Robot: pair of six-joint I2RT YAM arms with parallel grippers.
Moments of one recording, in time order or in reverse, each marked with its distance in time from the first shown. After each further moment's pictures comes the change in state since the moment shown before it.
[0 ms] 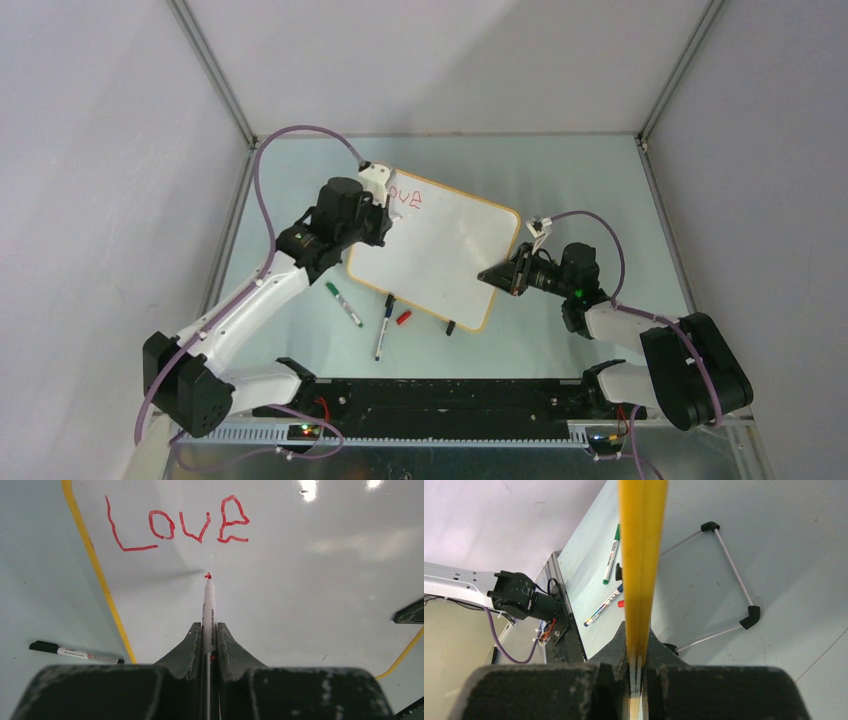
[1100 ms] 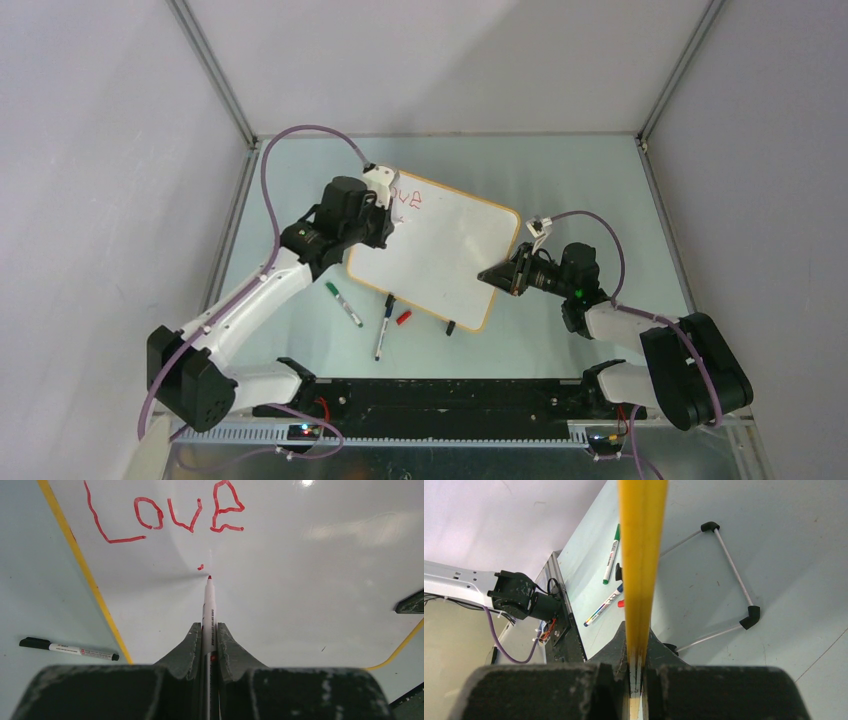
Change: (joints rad) left arm -0.002 0.017 0.017 -0.043 0.027 0.003; right arm 0.000 0.000 0.000 0.000 0.000 -0.001
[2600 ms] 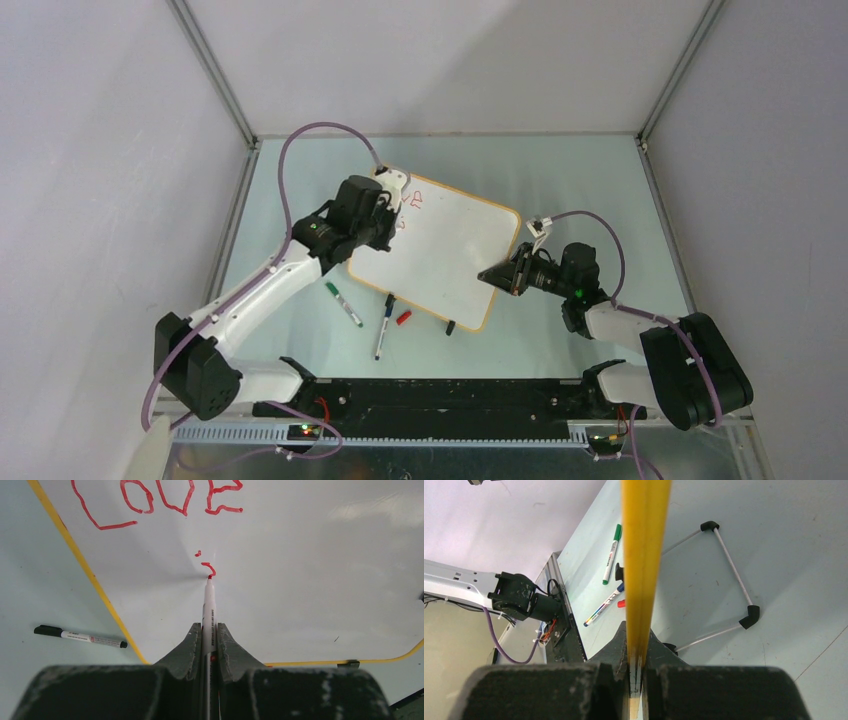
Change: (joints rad) left arm -0.052 0.057 0.052 -0.086 -0.082 0.028; right arm -0.001 0.000 0.000 -0.003 0.002 0.004
